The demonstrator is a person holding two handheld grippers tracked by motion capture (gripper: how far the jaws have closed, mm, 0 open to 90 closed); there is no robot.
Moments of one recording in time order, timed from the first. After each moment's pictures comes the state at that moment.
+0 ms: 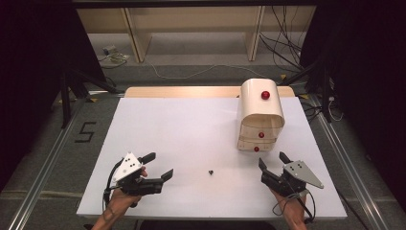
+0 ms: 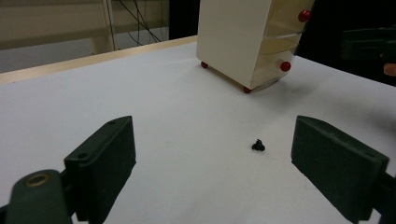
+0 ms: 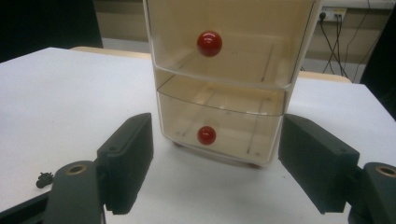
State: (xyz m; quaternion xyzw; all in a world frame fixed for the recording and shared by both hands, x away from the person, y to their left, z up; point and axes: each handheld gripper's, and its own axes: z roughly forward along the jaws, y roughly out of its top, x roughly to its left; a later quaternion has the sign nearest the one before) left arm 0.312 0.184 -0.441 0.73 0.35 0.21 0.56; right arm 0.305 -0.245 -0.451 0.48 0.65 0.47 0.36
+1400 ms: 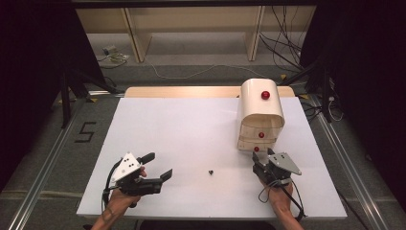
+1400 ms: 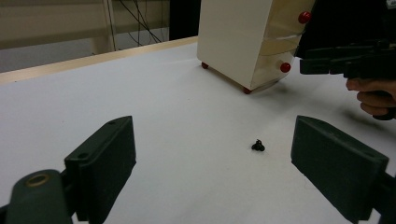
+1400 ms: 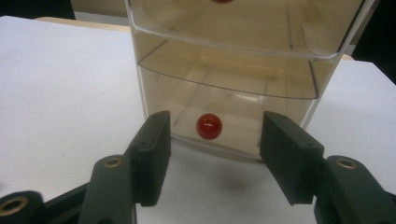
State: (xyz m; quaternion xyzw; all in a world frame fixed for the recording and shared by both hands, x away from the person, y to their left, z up) left arm 0.311 0.186 -0.440 0.72 0.35 0.21 0.56; right arm 0.342 -0.224 -0.475 0.50 0.66 0.43 0.37
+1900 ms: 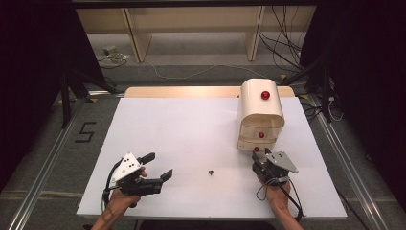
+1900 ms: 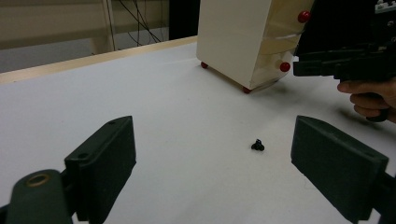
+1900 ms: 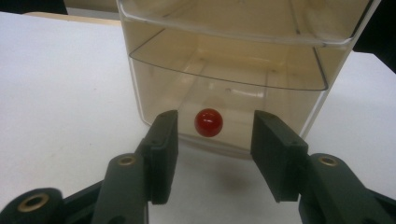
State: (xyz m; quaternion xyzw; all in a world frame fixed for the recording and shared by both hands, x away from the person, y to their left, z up) left arm 0.311 0.186 -0.441 0.72 0.35 0.21 0.56; right arm 0.348 -0.221 -0.481 0.51 0.65 0.42 0.37
